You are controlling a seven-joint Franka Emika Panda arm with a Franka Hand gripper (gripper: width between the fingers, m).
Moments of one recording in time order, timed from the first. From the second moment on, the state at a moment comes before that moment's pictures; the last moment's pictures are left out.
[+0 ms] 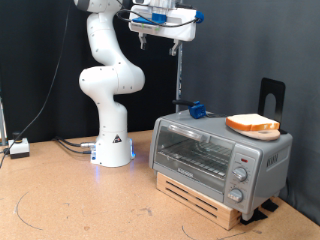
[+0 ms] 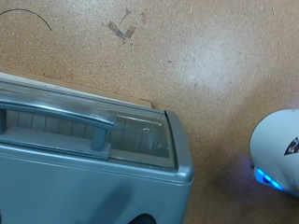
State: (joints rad) arm 0.08 -0.69 0.06 -2.28 -0.01 1.54 1.91
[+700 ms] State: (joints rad) arm 0.21 -0.72 0.02 -2.28 0.15 1.63 1.43
